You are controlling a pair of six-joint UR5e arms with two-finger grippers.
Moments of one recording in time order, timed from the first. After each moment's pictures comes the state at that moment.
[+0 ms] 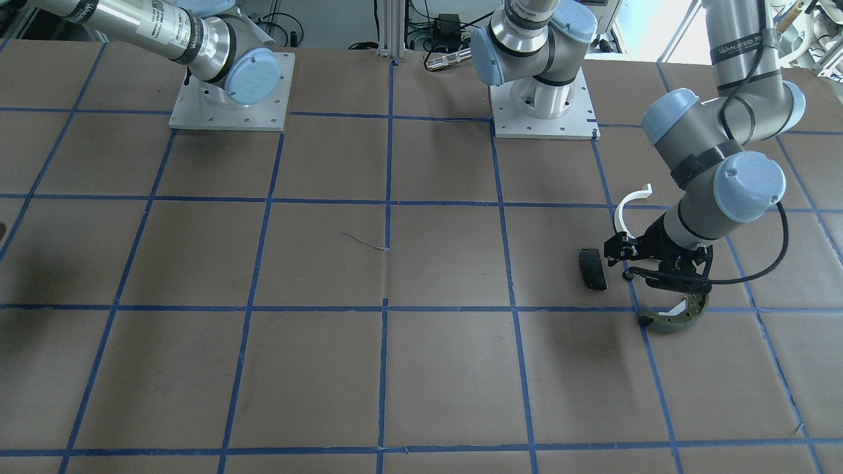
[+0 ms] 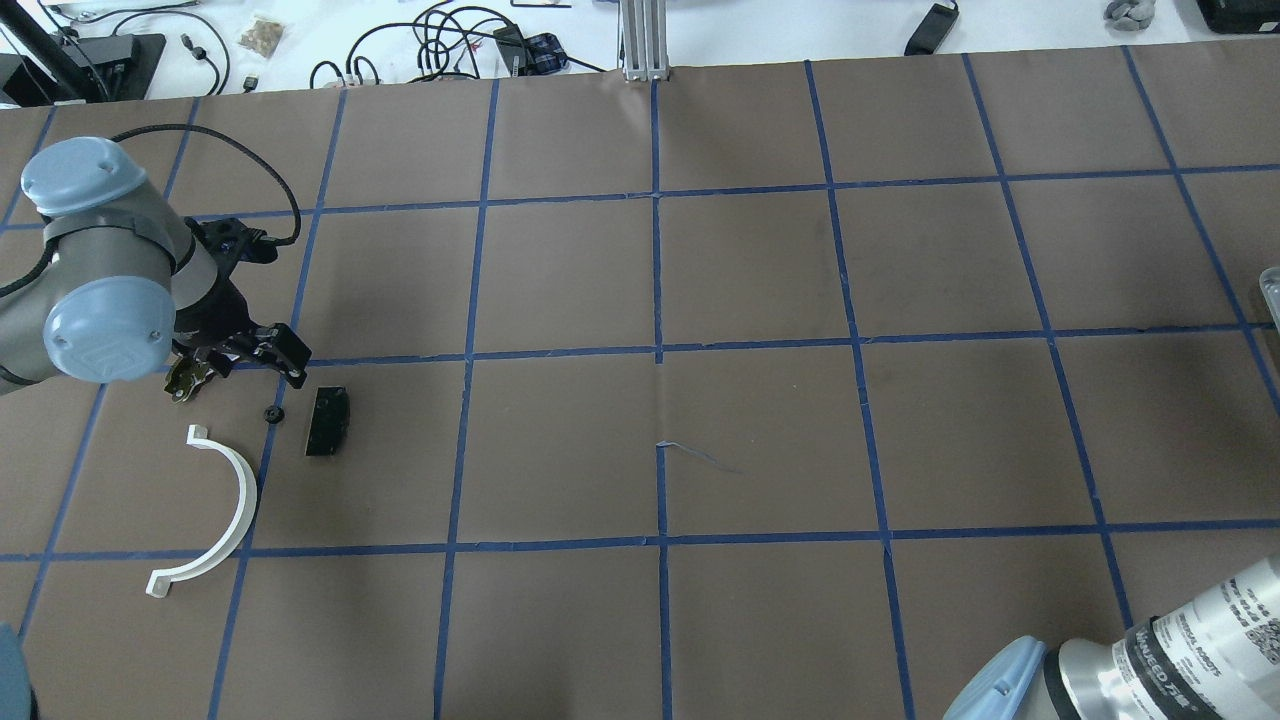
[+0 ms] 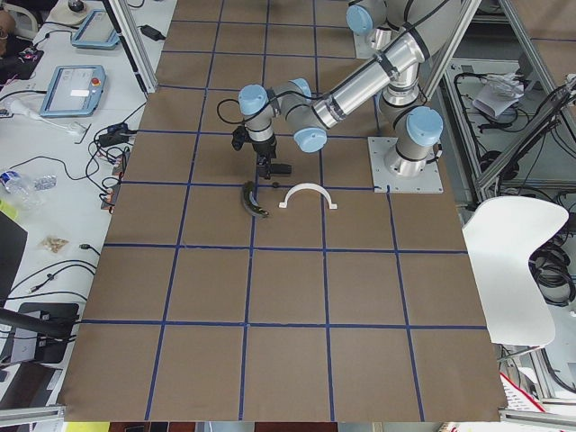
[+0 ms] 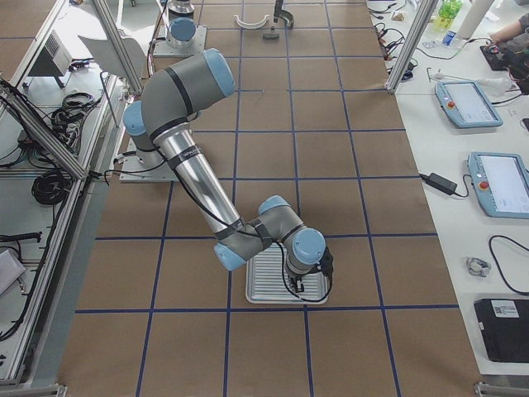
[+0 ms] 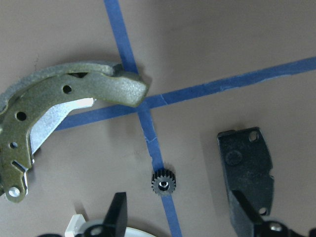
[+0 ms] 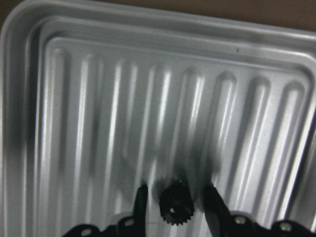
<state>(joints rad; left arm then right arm) -1.23 -1.80 -1.93 -1.07 1.65 0.49 0.63 -0.86 1.39 -2.06 -1.59 -1.06</state>
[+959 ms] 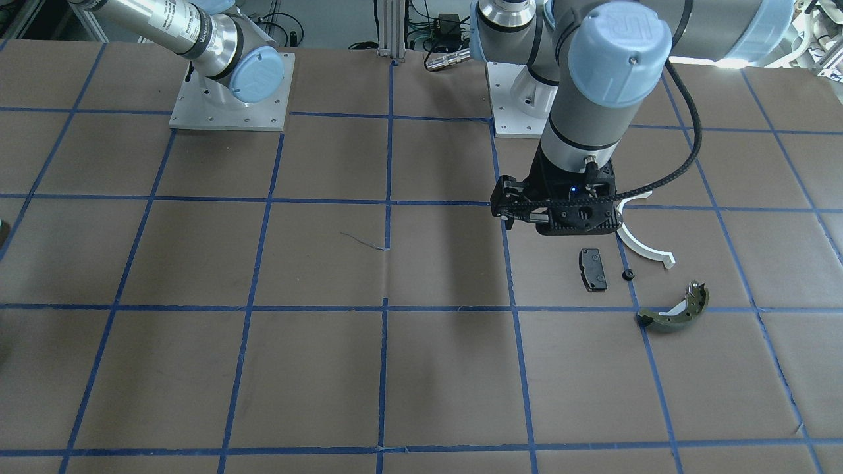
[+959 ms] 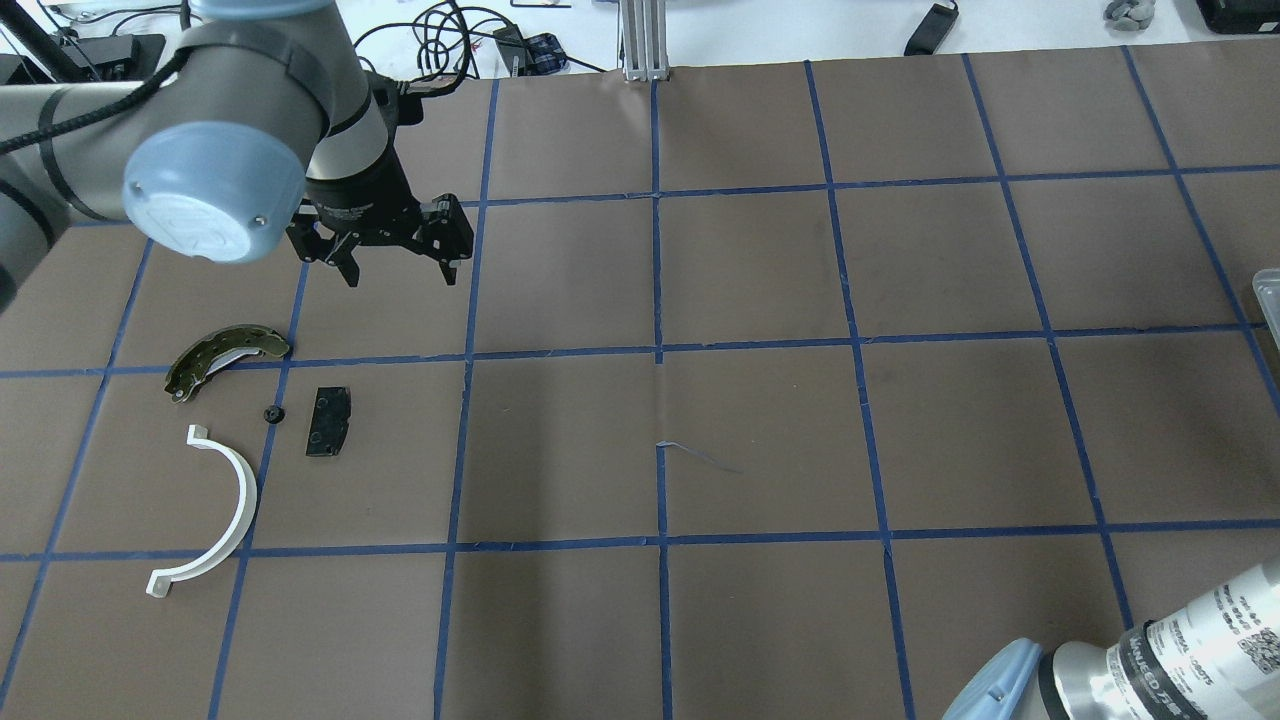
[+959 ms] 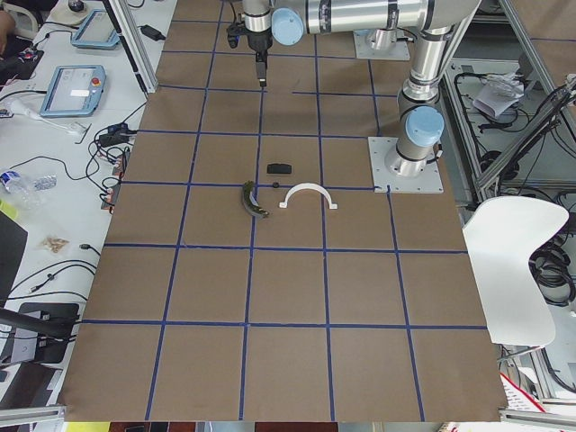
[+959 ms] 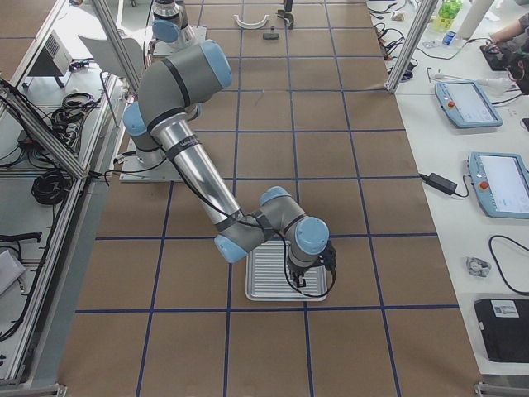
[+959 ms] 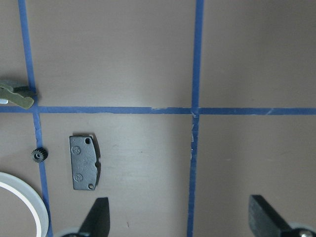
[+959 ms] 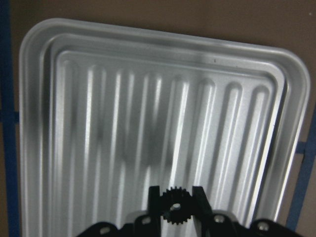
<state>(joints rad) -1.66 -1.71 -1.55 -1.50 1.64 -0.09 0.70 -0.96 1.40 -2.01 -1.62 -1.00</state>
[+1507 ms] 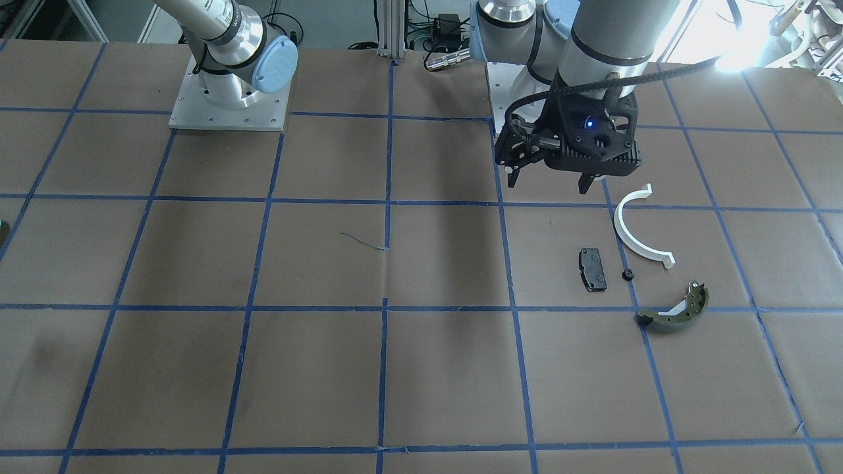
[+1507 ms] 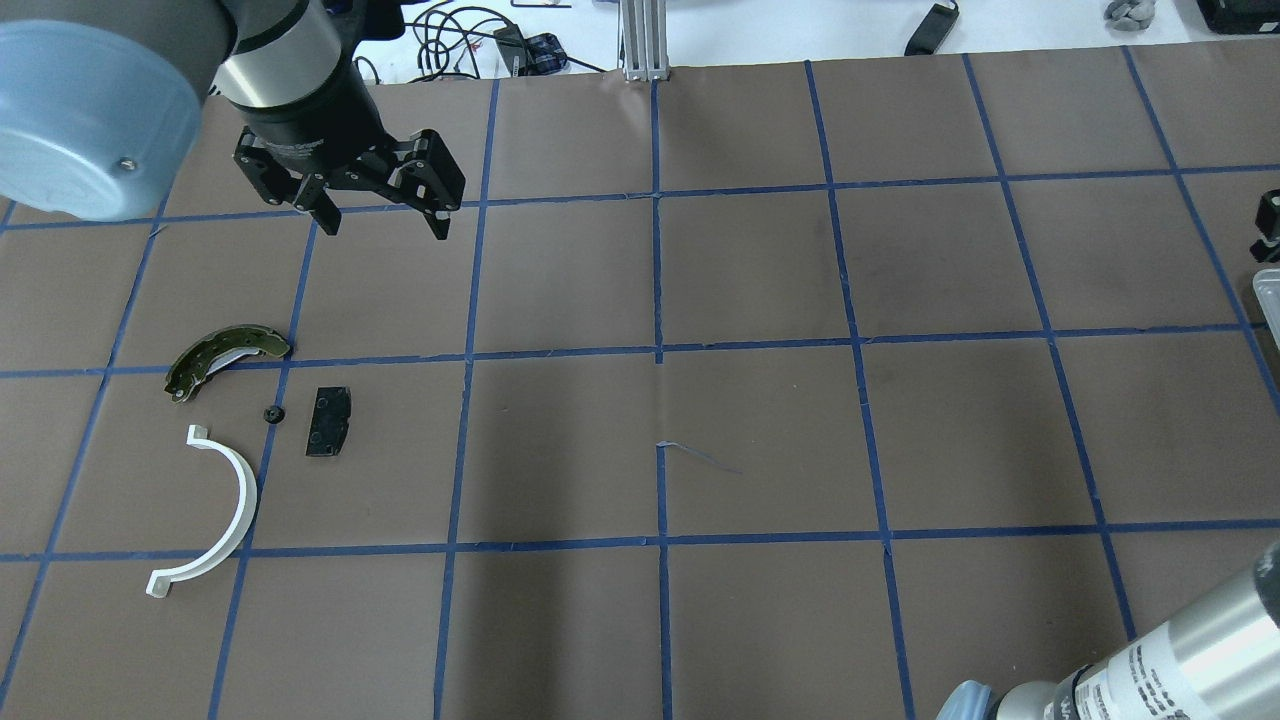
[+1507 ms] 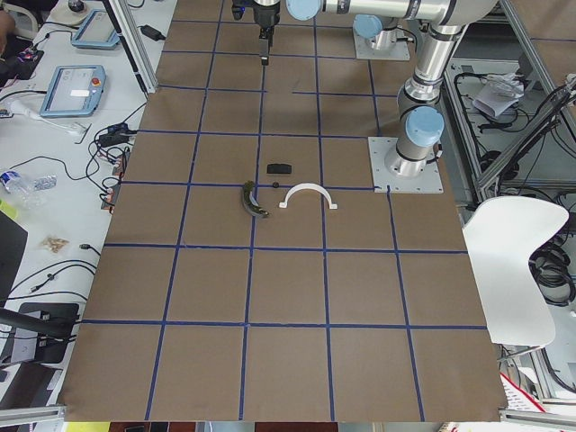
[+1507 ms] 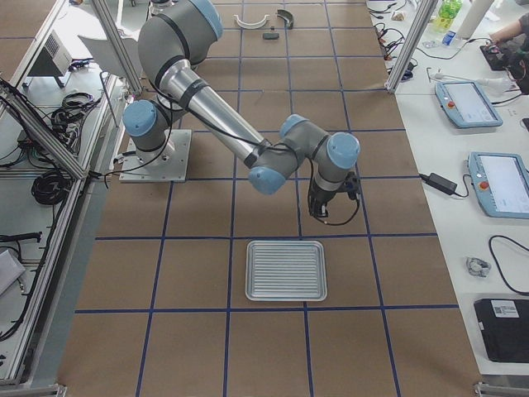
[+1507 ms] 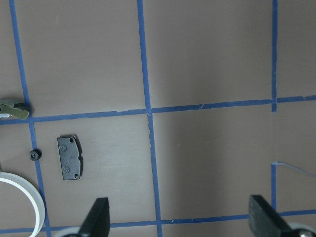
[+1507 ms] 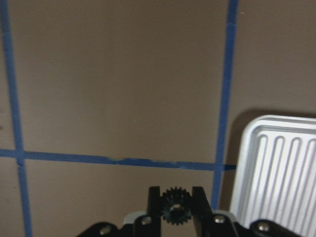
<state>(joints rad) -1.63 -1.61 -1.52 -1.55 1.58 0.04 0.97 -1.11 1.47 -1.86 -1.63 -0.66</state>
